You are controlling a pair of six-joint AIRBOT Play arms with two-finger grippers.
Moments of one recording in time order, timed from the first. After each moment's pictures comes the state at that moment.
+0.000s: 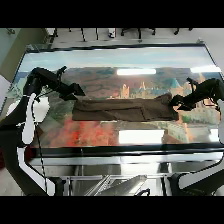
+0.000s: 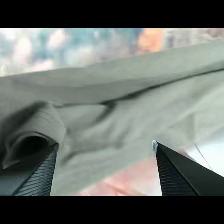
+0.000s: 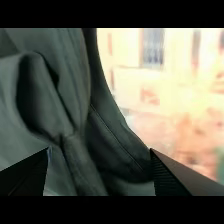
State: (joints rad) left arm 0.01 -1.92 1.83 -2.19 1.45 1.71; right arm -0.37 -1.77 1.43 2.00 -1.30 -1.89
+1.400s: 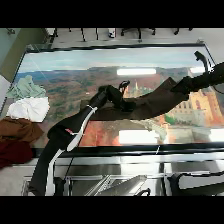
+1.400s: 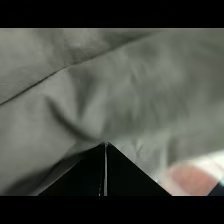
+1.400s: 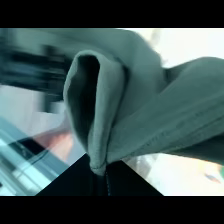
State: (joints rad) left arm -0.65 -2.22 2.04 -2.17 1.08 1.57; right arm -0.34 -1.56 1.63 2.37 -1.65 -2.04
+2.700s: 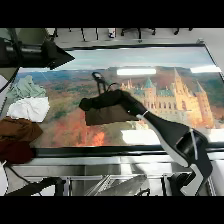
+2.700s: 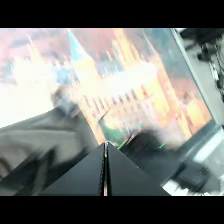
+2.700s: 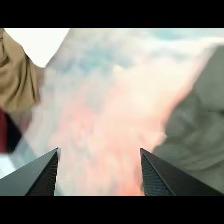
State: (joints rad) left arm -0.08 -1.32 1.85 -2.35 1.36 1.66; right arm 0.70 -1.85 1.64 2.40 -0.64 -1.74
